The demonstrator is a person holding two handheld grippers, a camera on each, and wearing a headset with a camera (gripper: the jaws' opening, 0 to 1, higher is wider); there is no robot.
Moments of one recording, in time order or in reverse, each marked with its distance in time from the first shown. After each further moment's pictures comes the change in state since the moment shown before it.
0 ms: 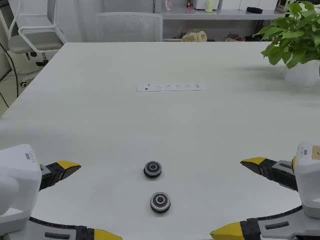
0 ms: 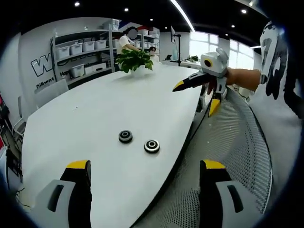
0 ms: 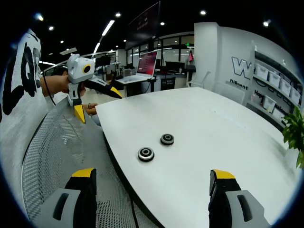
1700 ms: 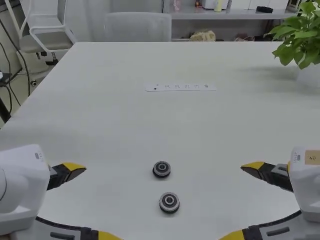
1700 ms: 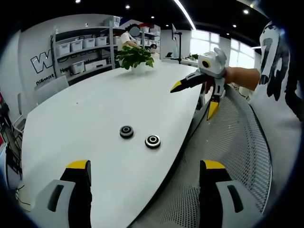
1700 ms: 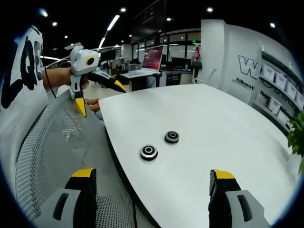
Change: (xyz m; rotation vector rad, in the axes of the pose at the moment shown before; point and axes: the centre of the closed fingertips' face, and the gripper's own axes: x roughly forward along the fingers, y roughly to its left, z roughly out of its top) left arm 0.005 0.004 0.002 0.005 0.011 -0.017; right arm 0.013 -0.002 -0.003 -0.016 0.027 0.026
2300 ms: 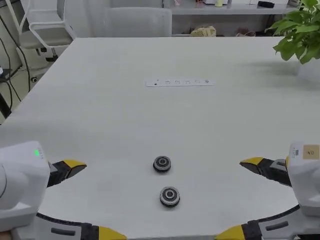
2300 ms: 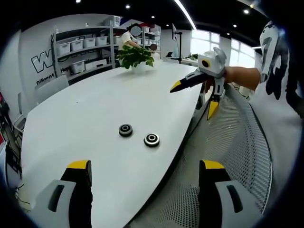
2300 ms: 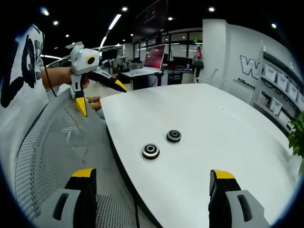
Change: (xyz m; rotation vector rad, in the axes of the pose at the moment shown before) left arm -0.001 -0.004 -0.005 -0.004 0.004 0.002; right arm 0.001 0.004 -0.003 -0.007 0.009 0.012
